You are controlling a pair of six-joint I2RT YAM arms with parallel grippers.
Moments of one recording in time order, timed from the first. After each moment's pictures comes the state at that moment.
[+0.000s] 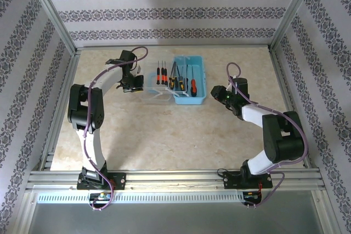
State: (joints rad) left arm -0.16 2.00 1.57 -0.85 0.23 -0.29; right arm 0.12 1.55 0.67 0.25 -0.33 0.71
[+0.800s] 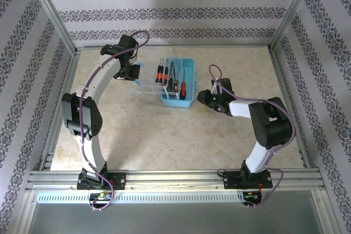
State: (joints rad) left arm -0.23 1.91 1.85 -1.18 -0.08 -0.19; right arm 0.26 1.74 0.77 0.22 -0.40 0.71
